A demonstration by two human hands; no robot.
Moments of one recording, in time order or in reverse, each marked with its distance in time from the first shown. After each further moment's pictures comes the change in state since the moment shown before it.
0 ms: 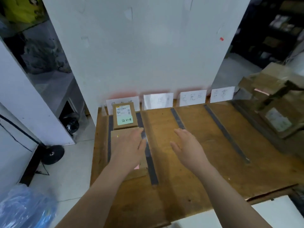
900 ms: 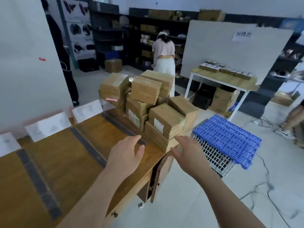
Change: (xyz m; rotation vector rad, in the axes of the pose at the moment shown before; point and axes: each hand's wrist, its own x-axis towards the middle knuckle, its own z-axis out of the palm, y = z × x) left_hand -0.047 0.453 0.244 -0.013 -0.333 0.665; right_hand -0.195 0.416 -0.253 -0.212 0.367 0.503
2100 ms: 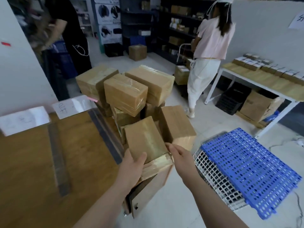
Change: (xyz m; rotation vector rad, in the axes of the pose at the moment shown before) left_hand 0.190 0.101 0.161 -0.828 0.076 -0.674; right_hand 0.206 0.170 0.038 0.964 -0.218 0.233
